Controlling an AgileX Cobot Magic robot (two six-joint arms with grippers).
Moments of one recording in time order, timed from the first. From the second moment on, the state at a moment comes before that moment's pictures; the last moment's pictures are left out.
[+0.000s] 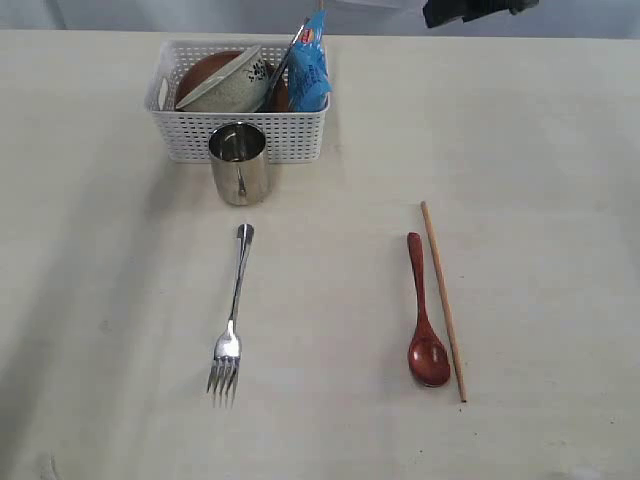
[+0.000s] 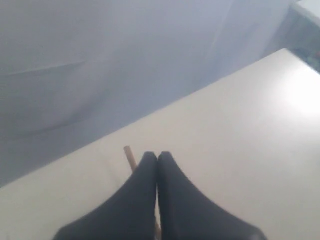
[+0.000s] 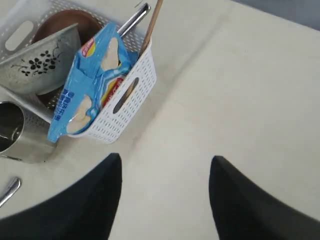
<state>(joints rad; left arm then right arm) -0.13 2.25 -2.15 -0.87 0.70 0.73 0.14 1.85 -1.52 0.61 0.83 -0.72</state>
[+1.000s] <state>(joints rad) -0.10 2.57 -2.42 -1.13 0.86 0.91 0.14 1.85 -1.42 0.65 0.72 -0.81</state>
